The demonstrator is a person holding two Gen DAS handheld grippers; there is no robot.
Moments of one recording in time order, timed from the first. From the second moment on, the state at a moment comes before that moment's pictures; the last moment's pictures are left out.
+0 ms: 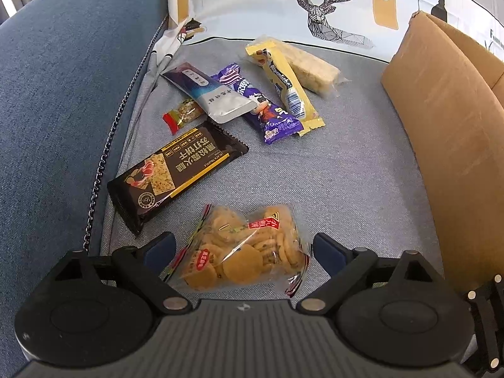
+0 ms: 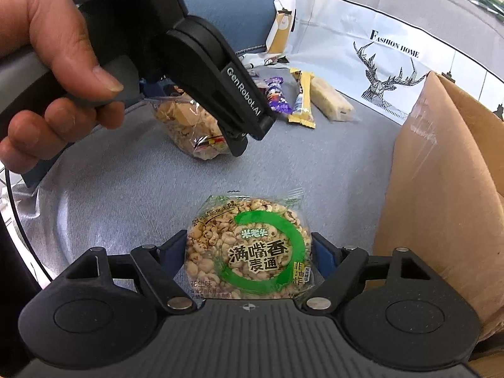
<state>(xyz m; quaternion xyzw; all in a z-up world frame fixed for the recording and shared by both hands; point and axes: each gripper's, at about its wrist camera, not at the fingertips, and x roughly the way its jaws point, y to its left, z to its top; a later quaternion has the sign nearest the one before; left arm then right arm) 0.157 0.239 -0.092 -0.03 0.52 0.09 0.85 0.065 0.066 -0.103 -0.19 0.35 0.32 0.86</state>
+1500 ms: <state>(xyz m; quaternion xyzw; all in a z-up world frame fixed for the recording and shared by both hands) 0.133 0.244 -0.035 -0.08 0.39 0.10 0.91 0.036 0.031 -0.011 -0.14 0.20 0.33 0.91</state>
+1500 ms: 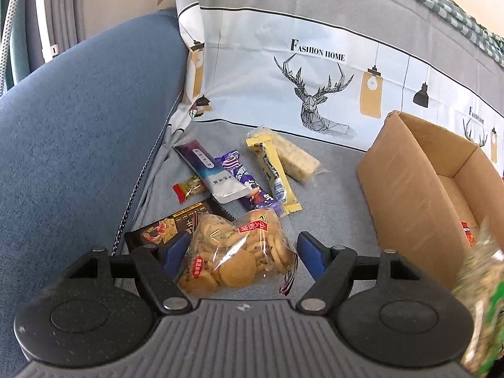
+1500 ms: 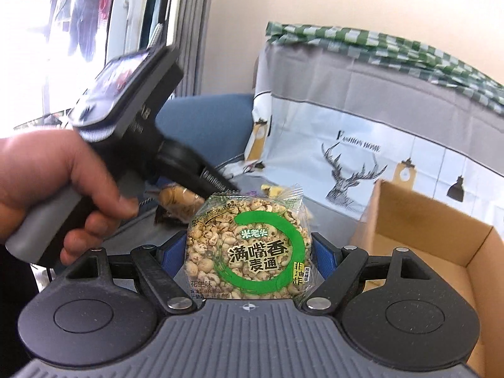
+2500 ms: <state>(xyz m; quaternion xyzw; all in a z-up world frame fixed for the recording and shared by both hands) 0.137 0.175 0.003 -0.07 0.28 0.06 0.96 0.139 -0.138 0.039 -0.03 0.18 0.14 0.97</state>
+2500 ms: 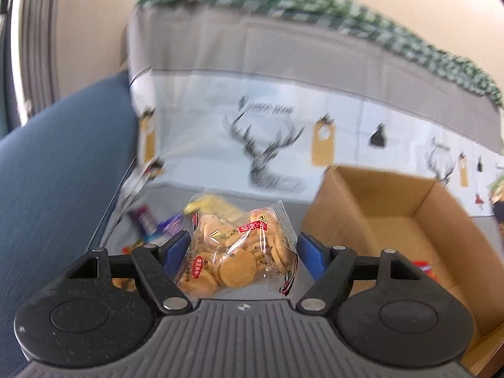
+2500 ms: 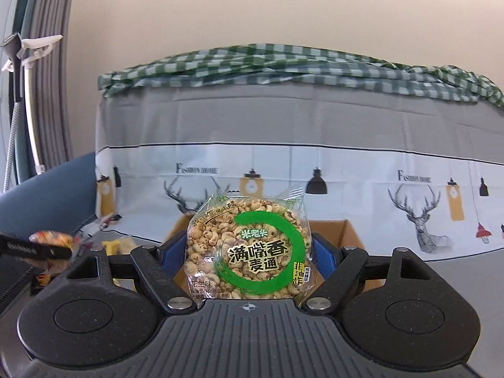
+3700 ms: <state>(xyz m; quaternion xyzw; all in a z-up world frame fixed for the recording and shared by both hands) 0.155 0.019 0.011 -0.03 0.19 -0.13 0.97 0.139 -0.194 0.033 -0.02 0.16 0.08 0.98</state>
